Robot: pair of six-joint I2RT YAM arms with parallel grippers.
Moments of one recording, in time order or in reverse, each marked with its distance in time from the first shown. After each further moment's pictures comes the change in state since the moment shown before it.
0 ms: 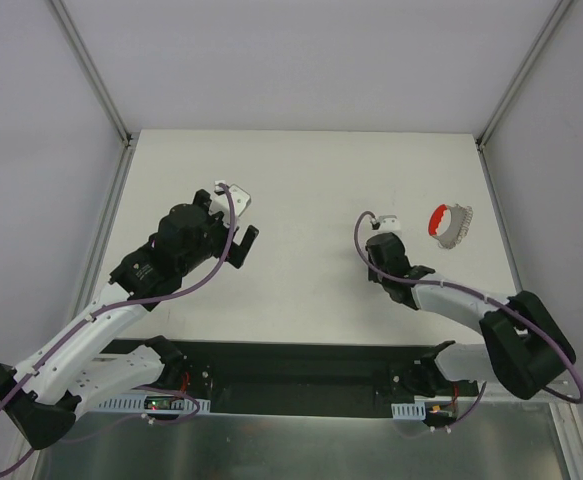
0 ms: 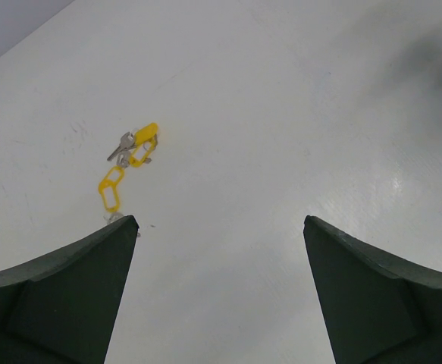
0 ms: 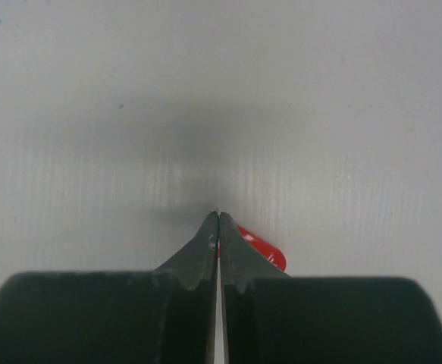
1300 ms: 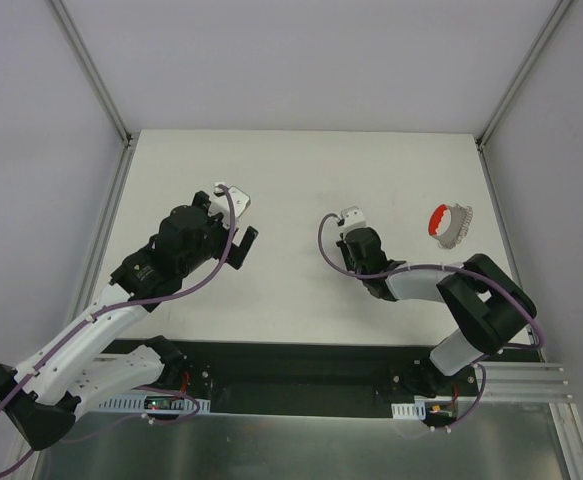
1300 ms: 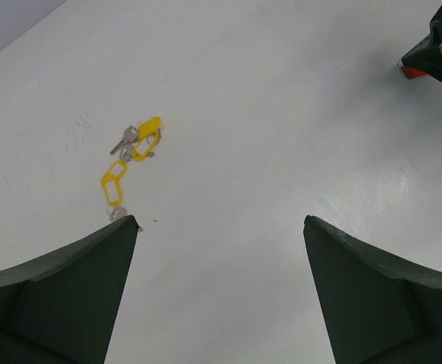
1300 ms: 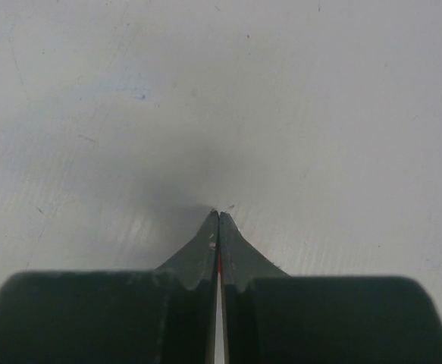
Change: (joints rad) left arm 0.000 -0.004 -0.016 0.000 -0.020 0.001; right arm 0.069 0.319 0.072 0.441 -0.066 -0.278
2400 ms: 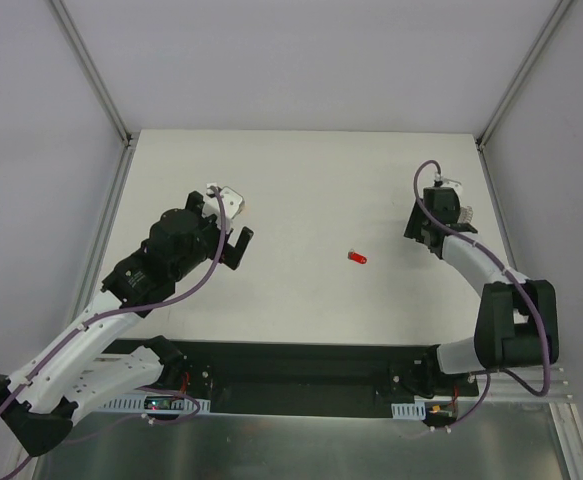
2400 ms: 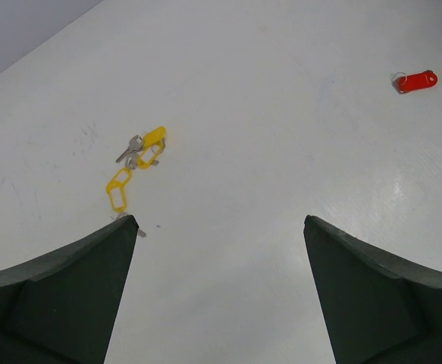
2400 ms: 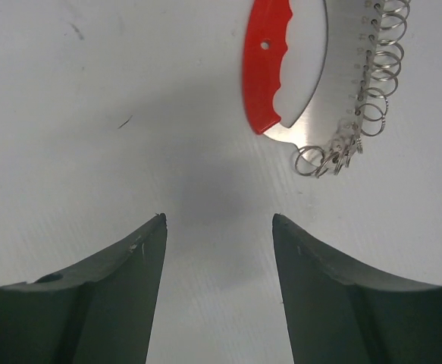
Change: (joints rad) left arm 0.000 -0.051 0.000 0.000 0.002 -0.001; right arm -0.523 -0.193 0.239 -0.616 -0.037 0.249
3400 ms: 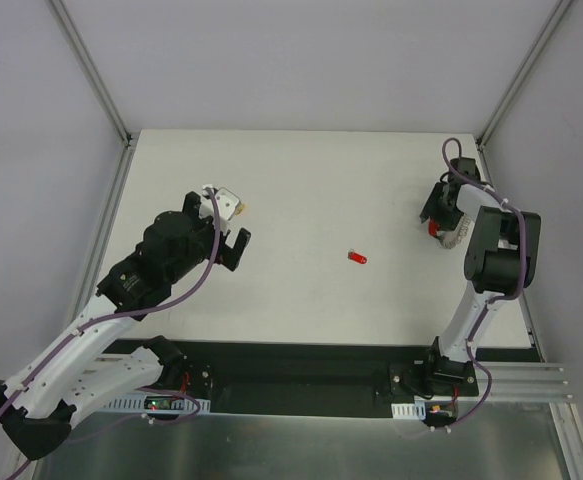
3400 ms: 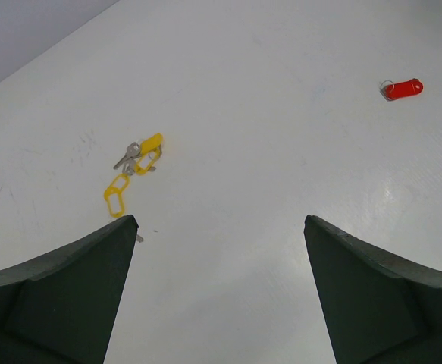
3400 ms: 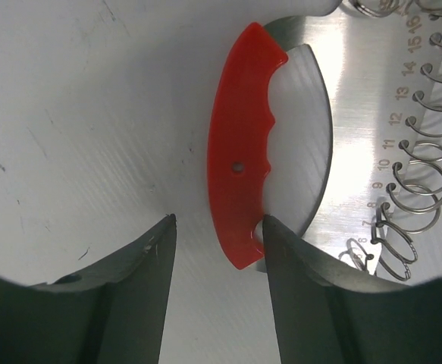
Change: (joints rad) left arm 0.000 -0.030 0.000 0.000 0.018 -0.003; right arm -0.273 0.560 0.506 -0.233 -0.283 0.013
